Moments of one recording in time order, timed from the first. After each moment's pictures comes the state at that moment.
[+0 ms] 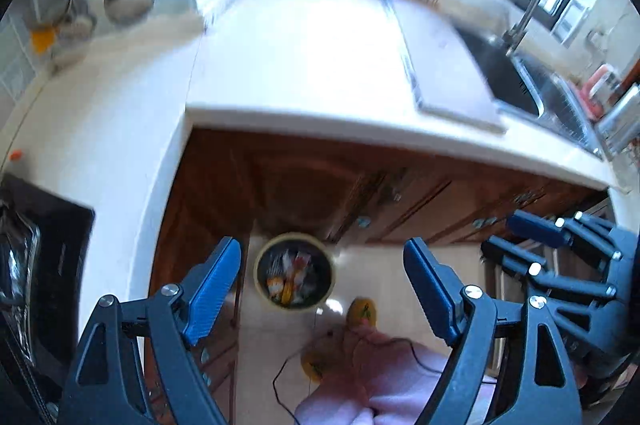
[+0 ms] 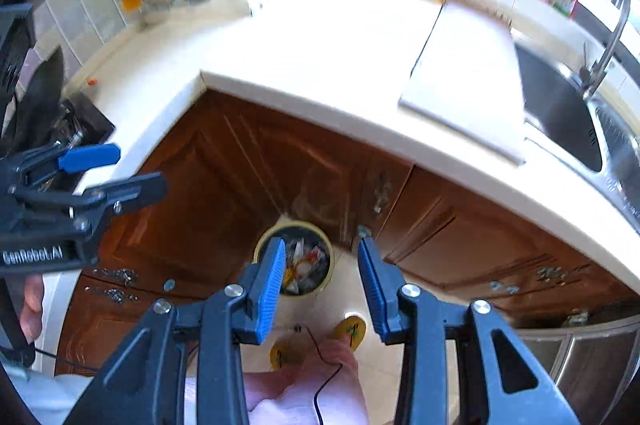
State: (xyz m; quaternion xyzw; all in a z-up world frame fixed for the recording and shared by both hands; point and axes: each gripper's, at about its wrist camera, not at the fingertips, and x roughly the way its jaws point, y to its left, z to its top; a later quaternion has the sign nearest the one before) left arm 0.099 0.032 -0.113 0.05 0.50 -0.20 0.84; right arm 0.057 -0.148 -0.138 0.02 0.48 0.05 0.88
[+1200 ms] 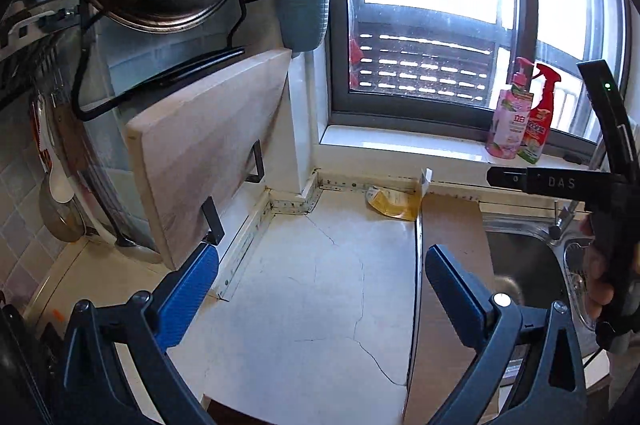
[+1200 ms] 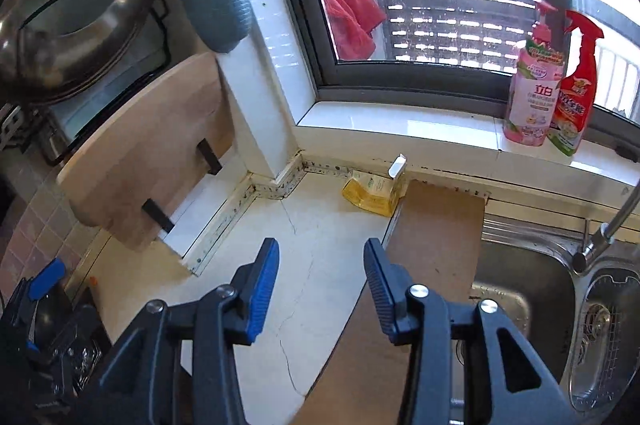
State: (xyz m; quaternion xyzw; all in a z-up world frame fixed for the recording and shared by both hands) left arm 0.338 -0.117 0.073 0.06 0.31 -0.09 0.95; right arm 0.388 -0.370 0.036 0.13 0.37 0.06 0.92
